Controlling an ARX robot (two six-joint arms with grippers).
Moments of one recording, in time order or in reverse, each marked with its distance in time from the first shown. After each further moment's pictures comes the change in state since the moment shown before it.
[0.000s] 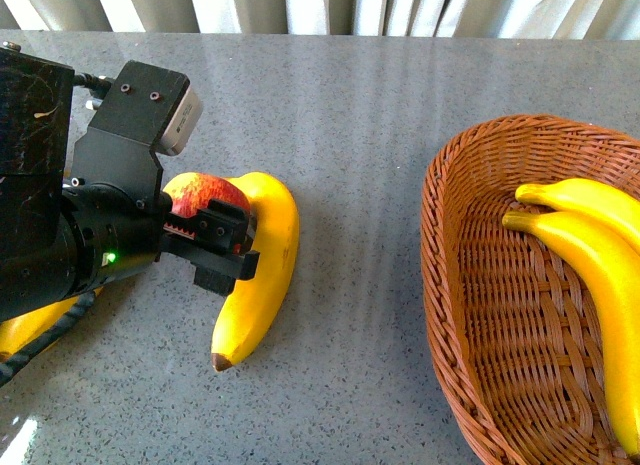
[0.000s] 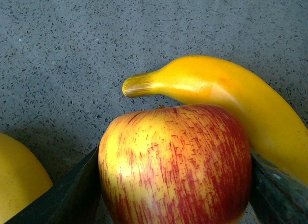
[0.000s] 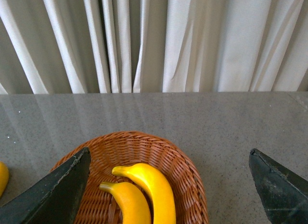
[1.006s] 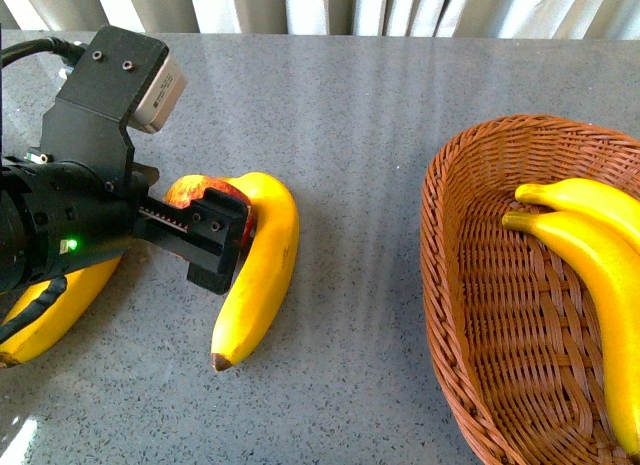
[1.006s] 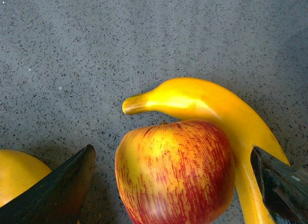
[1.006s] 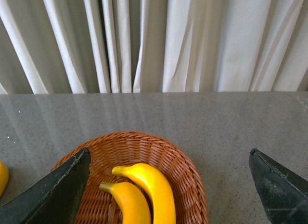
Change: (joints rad) left arm 0.029 -0.087 -0.038 -0.002 0.080 0.071; right arm 0.000 0.000 0.000 0.000 0.000 0.000
